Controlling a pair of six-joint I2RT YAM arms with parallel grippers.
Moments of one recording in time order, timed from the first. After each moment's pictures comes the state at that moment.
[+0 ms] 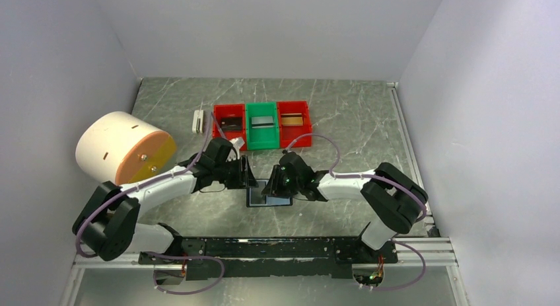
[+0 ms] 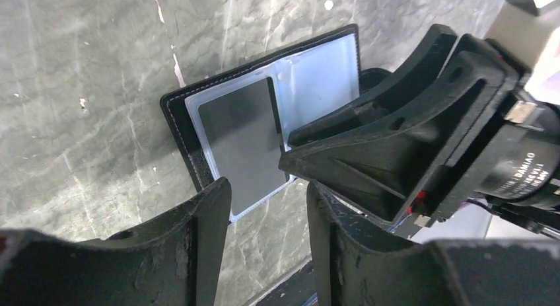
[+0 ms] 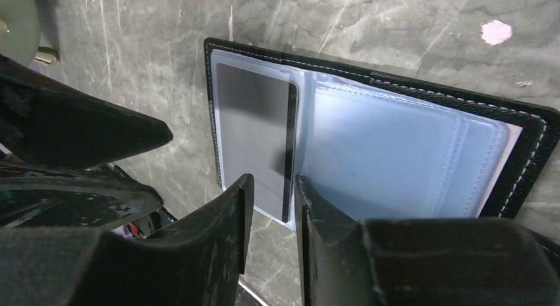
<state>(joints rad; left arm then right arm) -0.61 1.31 0.63 -0.15 0.32 -0.69 0.87 1.60 0.65 0.16 -0.15 0.96</state>
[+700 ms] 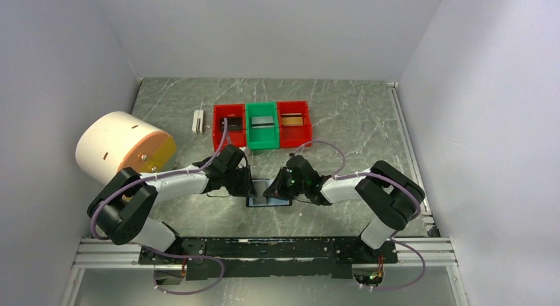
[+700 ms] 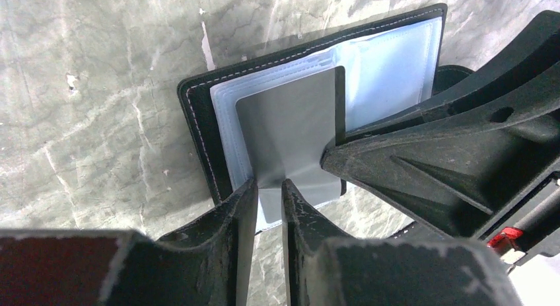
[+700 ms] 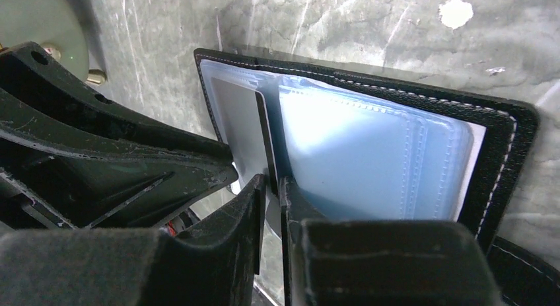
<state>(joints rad) -0.70 1.47 0.63 -0.15 0.21 -0.73 0.83 1.63 0.54 0.38 -0.21 1.10</state>
